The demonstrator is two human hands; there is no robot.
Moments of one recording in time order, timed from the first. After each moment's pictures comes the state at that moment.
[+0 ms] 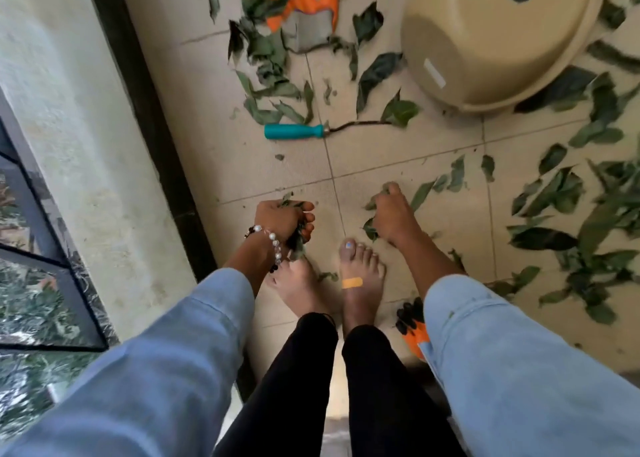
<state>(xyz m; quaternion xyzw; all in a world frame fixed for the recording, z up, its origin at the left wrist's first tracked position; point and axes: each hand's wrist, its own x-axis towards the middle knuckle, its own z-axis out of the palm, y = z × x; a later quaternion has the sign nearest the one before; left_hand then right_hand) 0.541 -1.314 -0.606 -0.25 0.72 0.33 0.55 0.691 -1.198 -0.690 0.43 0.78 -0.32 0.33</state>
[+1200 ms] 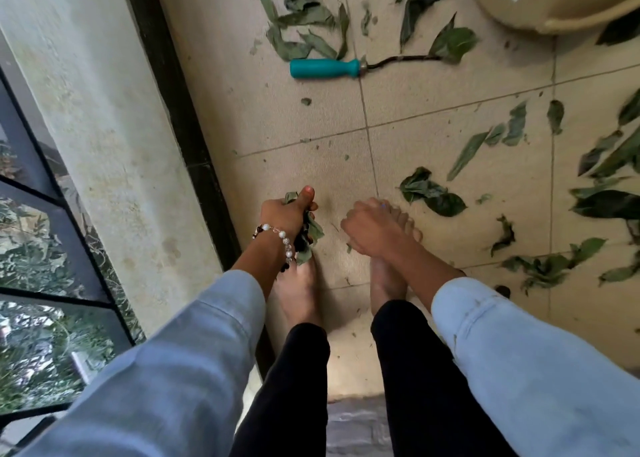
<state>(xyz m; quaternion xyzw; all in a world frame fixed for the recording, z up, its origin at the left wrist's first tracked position) 0.566 -1.406 -0.650 -0.22 0.79 0.31 0.49 0.695 -1.319 -0.714 0.03 0.90 -0.20 0.39</state>
